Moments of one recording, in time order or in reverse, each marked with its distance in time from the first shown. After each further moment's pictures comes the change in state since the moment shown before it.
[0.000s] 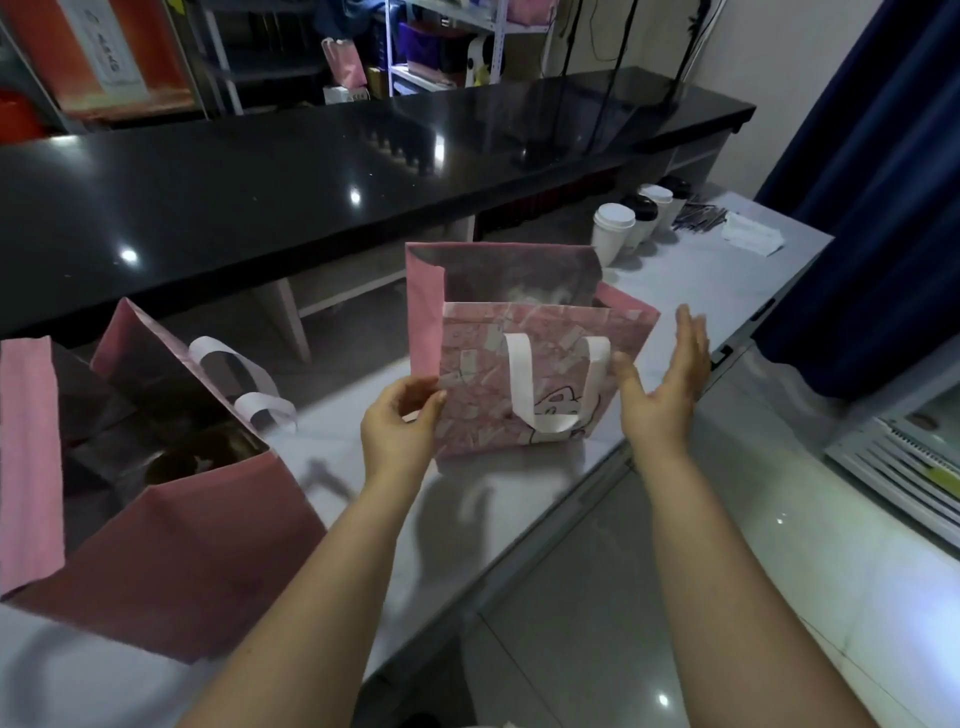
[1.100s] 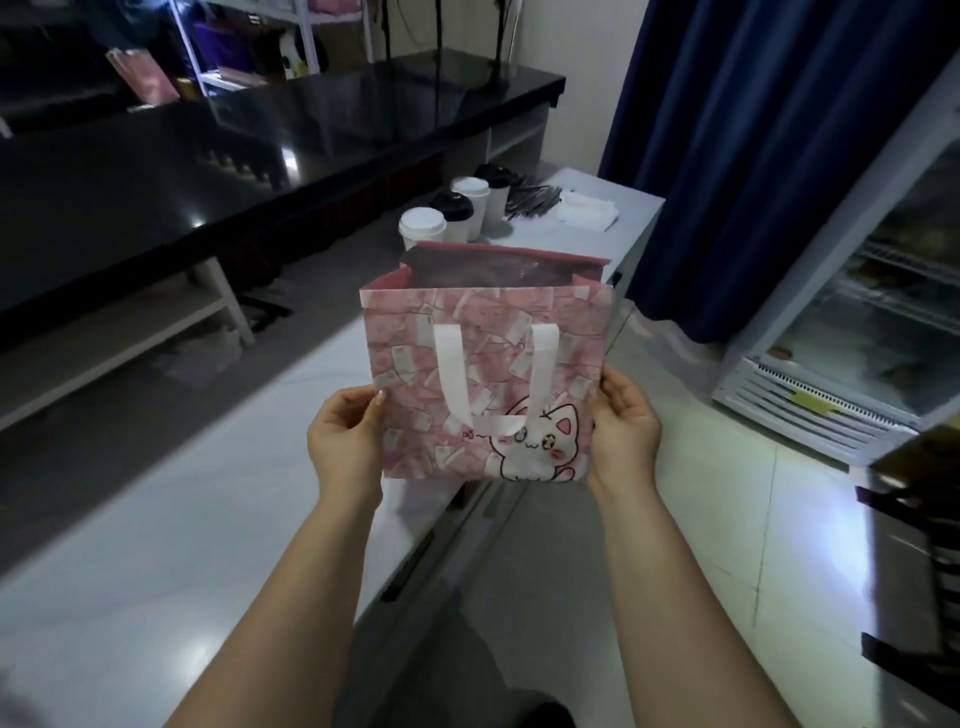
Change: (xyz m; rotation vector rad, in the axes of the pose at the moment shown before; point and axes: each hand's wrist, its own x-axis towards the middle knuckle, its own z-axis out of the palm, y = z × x) left_hand 0.024 0.017 0.250 -0.283 -0.084 -0.228; right_hand 0.108 0.135 -0.112 0.664 0.318 0.532
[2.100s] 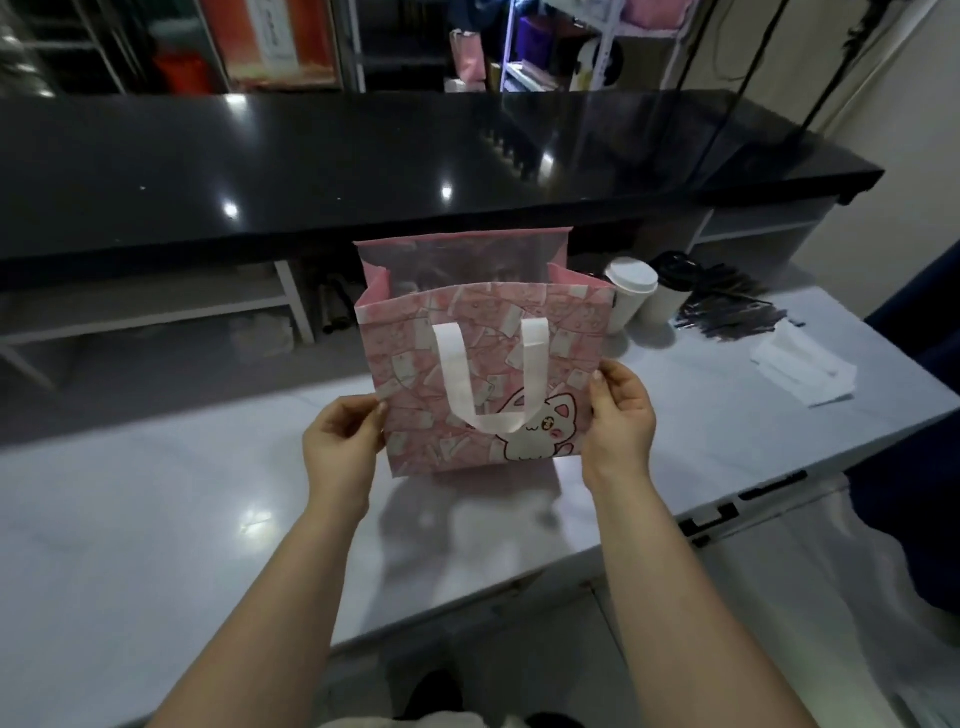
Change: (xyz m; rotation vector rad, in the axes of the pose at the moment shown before) left_hand 0.115 -0.030 0.118 -0.032 0.534 0.149; right_hand 0.272 0.043 0.166 -0.047 -0.627 0.221
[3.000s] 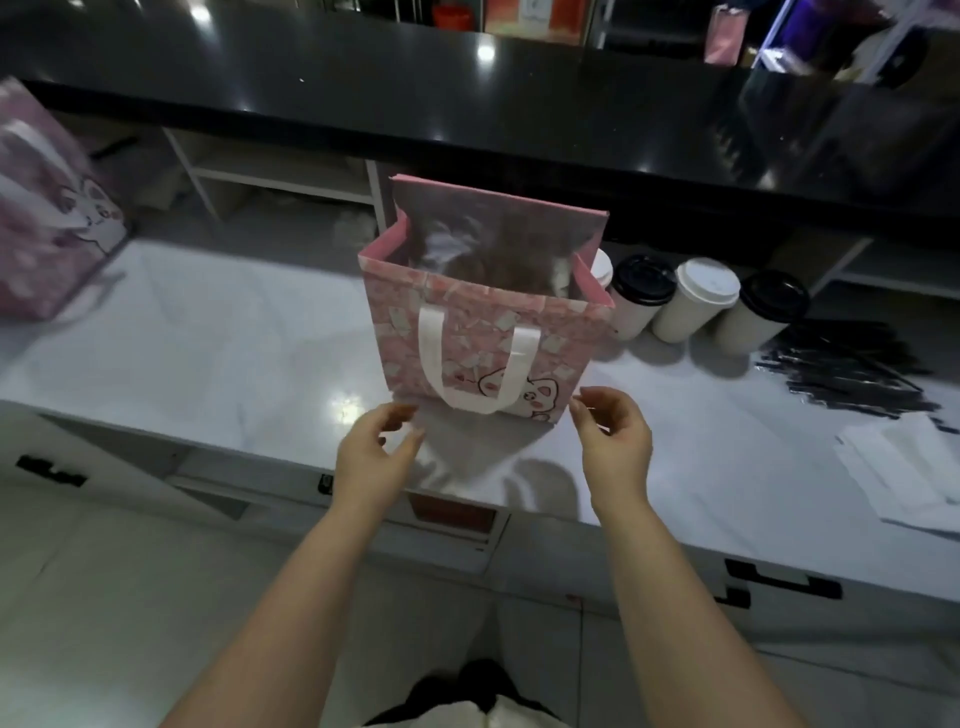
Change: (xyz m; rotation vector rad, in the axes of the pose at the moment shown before) left_hand -0.162 -0.062 0.085 0.601 0.310 0.067; right_hand 0.060 -0.002 -0.113 -0.420 -0.596 -0.026
